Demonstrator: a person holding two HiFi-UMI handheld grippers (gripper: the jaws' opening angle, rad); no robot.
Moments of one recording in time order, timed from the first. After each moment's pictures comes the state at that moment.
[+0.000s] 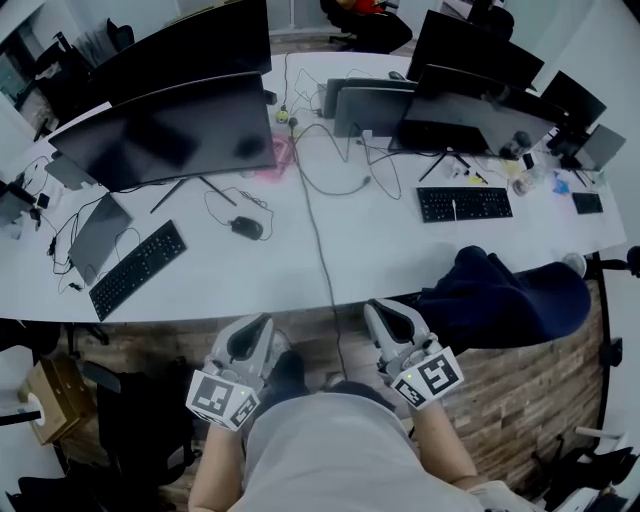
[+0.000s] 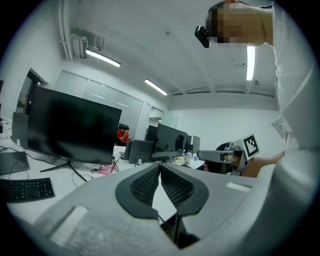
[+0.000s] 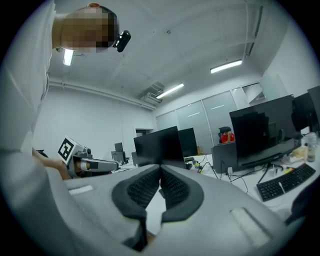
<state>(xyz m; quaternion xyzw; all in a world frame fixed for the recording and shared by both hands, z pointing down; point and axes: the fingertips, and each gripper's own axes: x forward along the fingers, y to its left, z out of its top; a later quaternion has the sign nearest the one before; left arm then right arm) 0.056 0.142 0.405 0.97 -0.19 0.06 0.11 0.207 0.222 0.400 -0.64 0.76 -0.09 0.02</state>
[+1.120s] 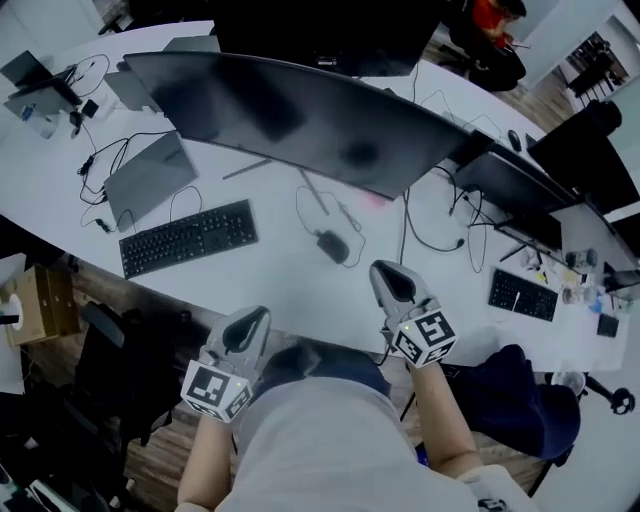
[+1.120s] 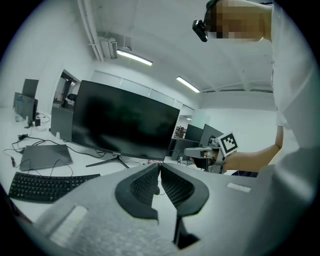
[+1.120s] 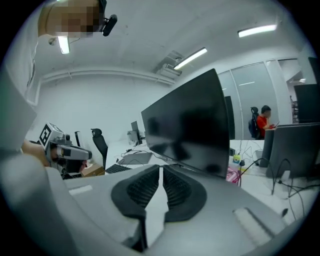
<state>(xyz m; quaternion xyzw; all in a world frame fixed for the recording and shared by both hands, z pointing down) -0.081 -0.050 0.453 0.92 -0.35 0.09 0.17 0.124 -0.083 0.477 -0.51 0.84 -0.15 -0.09</state>
